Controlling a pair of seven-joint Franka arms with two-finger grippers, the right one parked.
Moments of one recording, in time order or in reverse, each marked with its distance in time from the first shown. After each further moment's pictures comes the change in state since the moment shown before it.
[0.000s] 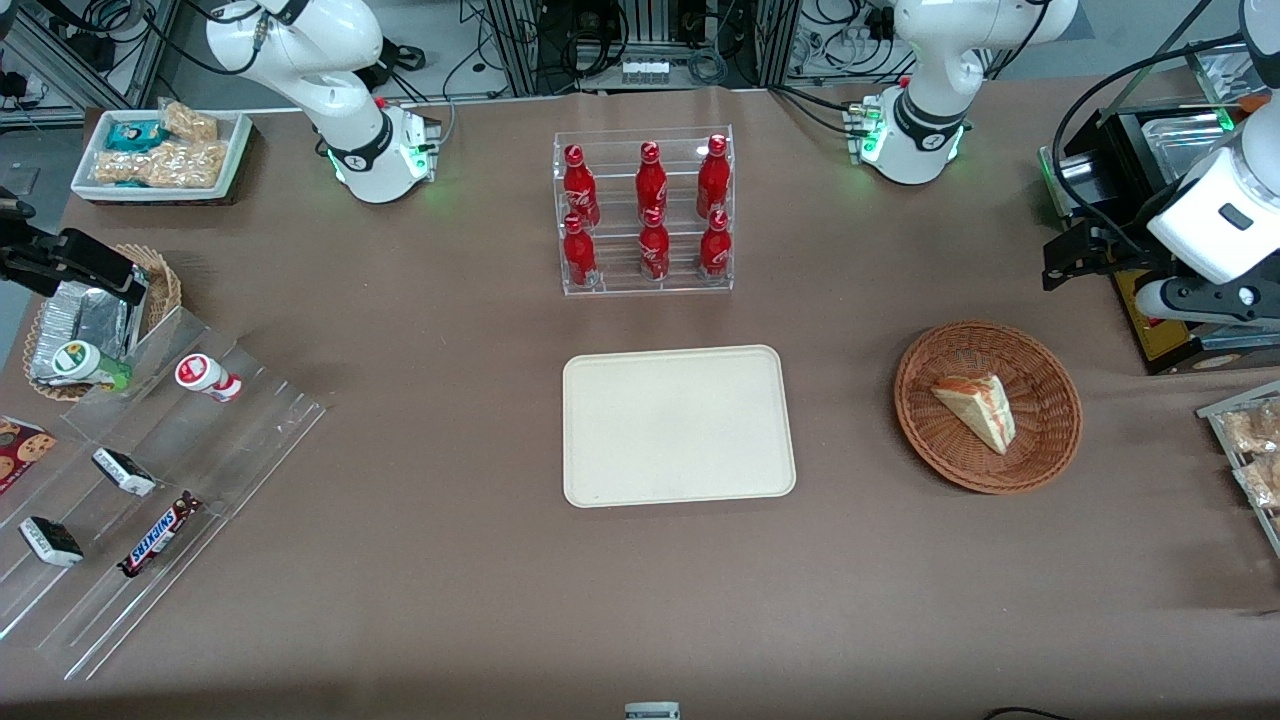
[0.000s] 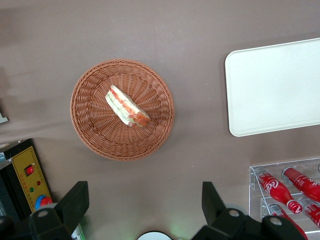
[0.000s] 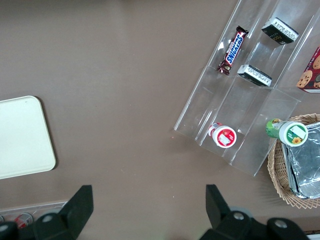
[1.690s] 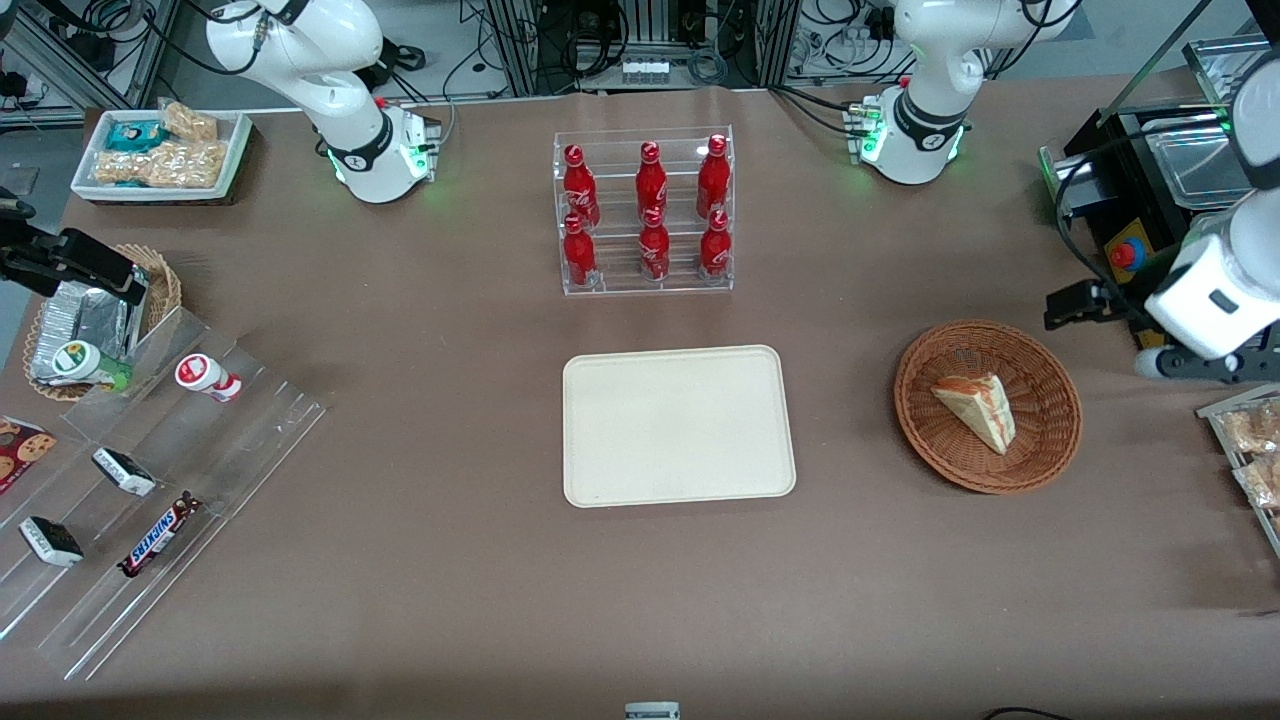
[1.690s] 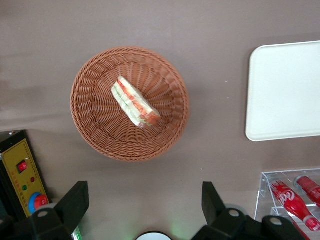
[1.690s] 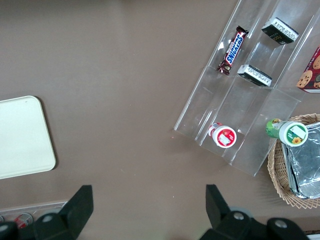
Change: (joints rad) arm 0.063 0.091 0.009 -0.087 -0.001 0.079 0.000
